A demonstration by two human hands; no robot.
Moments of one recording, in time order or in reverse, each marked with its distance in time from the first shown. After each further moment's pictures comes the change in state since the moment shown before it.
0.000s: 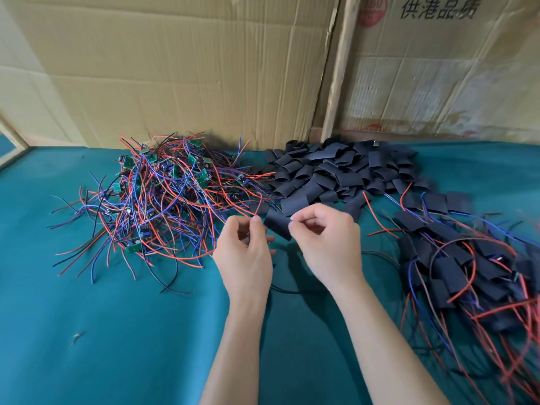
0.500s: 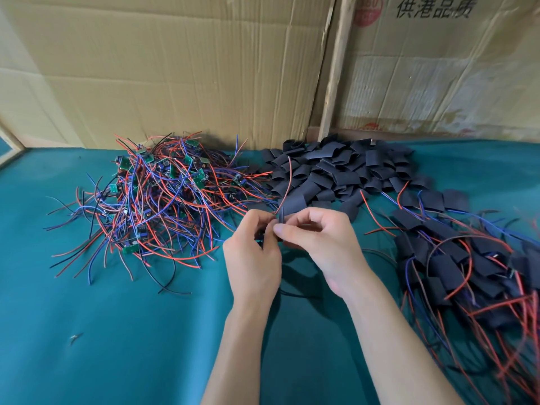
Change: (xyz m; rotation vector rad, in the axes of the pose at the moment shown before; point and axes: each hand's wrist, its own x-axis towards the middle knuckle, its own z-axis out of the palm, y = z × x) left_hand -0.007 0.003 0.001 0.179 -0.161 0.255; right_hand 0.002 -0.001 -0.009 0.394 -0.272 0.198
